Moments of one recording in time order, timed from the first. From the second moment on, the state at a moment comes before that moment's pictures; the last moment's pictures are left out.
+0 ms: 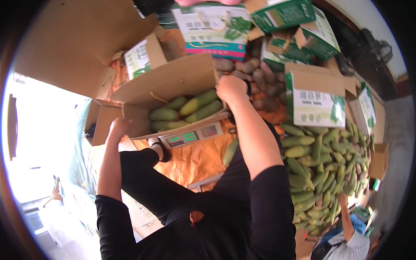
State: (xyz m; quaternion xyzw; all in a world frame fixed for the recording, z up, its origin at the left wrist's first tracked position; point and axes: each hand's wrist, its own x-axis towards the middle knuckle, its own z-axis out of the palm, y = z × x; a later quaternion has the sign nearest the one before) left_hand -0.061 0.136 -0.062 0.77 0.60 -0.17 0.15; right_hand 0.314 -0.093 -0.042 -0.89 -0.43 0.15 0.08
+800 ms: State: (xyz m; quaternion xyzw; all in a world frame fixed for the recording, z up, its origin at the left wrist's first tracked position) left_hand -0.402 0.092 -0.044 0.65 0.70 0.20 0.24; right_hand 0.101 0.055 0.053 -0.73 -0.65 0.18 0.12
